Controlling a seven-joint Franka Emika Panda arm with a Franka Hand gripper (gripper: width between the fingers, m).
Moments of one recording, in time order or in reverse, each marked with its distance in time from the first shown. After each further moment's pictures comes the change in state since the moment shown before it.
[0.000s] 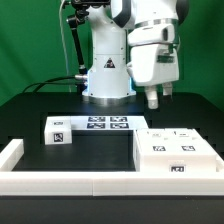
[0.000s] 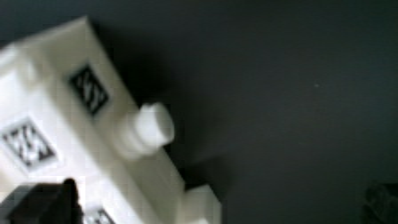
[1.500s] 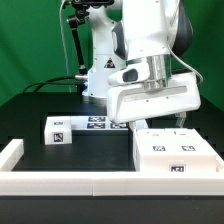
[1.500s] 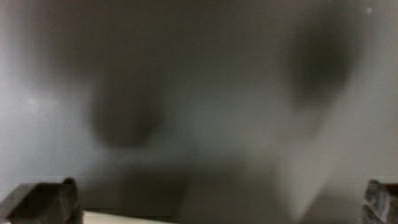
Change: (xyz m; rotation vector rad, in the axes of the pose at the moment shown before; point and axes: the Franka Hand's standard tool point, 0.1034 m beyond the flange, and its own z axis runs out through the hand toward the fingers) arm -0.002 0.011 0.065 0.024 0.043 0.620
